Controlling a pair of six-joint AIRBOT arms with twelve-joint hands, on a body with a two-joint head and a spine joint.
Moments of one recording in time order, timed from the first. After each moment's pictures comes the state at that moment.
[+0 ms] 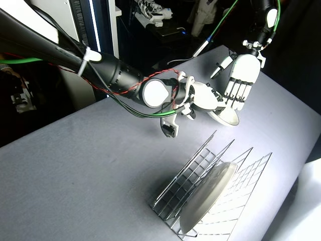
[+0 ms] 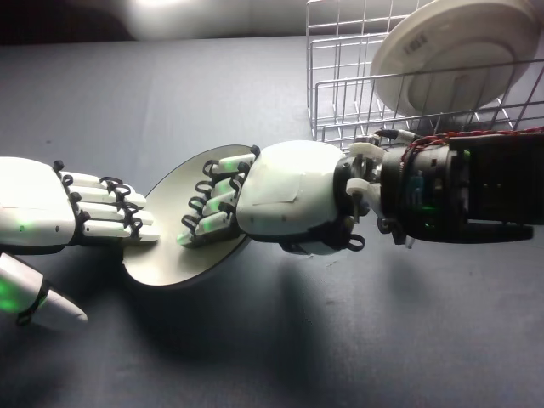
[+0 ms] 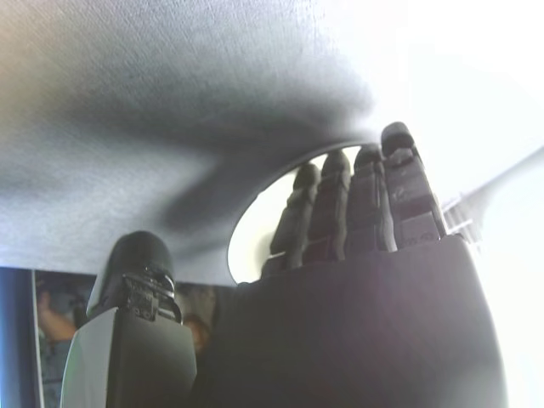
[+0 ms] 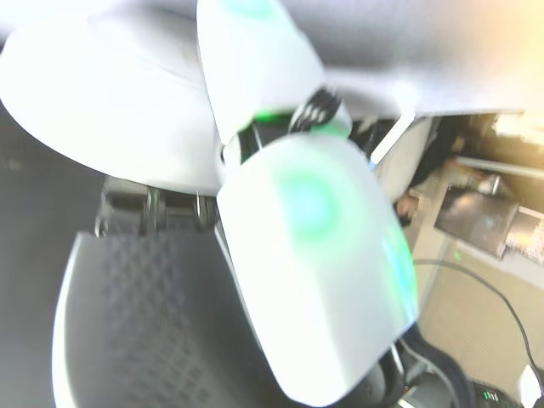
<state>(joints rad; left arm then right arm) 0.70 -0.98 1.50 1.43 -0.76 -0.12 -0.40 -1.49 1.37 -0.85 0.37 -0.38</state>
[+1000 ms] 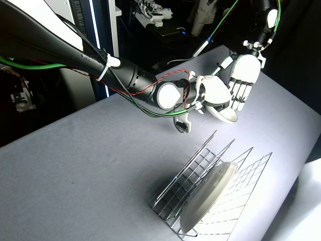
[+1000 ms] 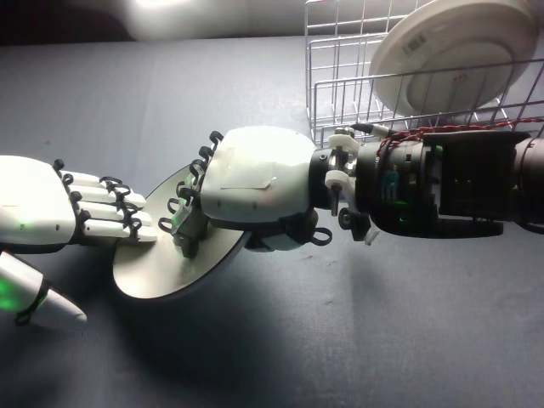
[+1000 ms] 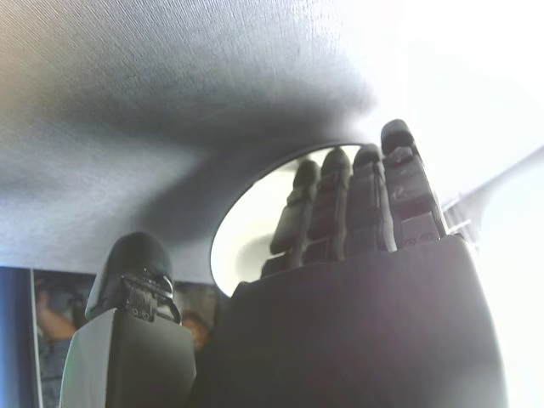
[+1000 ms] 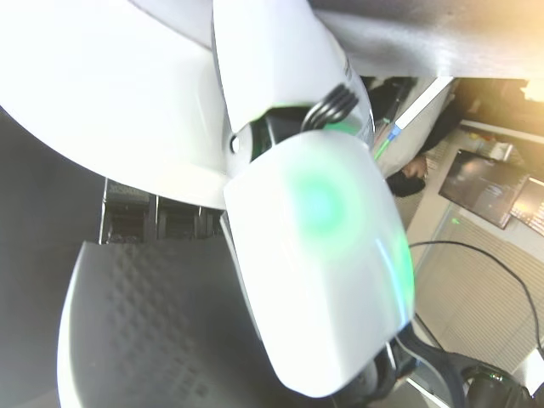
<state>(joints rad) 0.69 -0.97 1.49 1.44 -0.76 -0.12 -0.39 -1.54 1.42 -0.83 0.45 -0.39</state>
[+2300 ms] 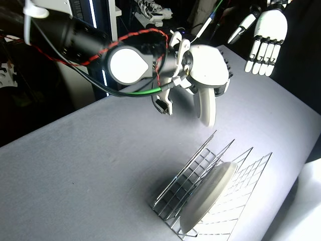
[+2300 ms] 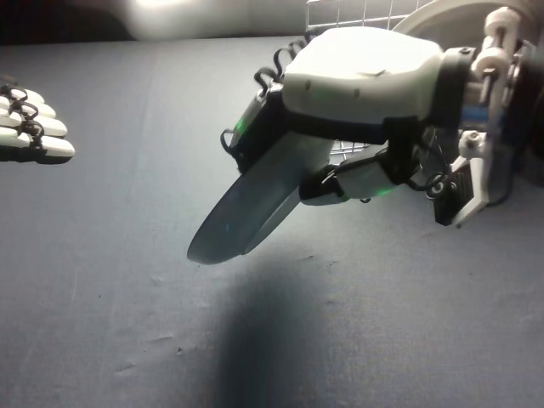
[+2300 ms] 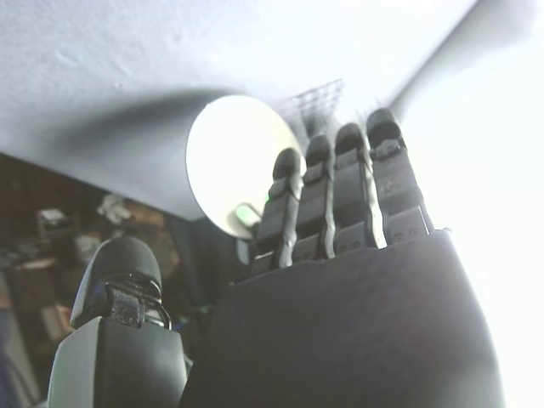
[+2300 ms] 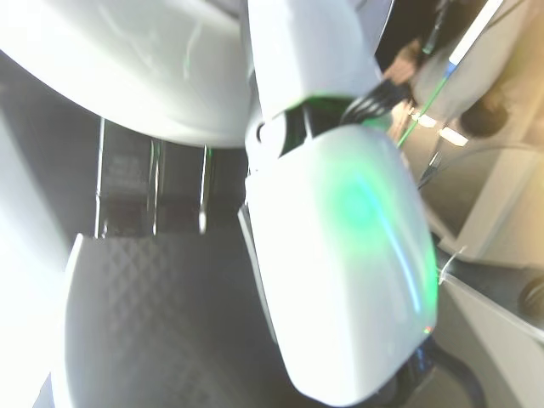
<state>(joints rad) 0.46 -0.65 1.38 1.45 -0.93 -0.29 -0.25 -1.11 0.98 -0.49 0.41 -0.38</state>
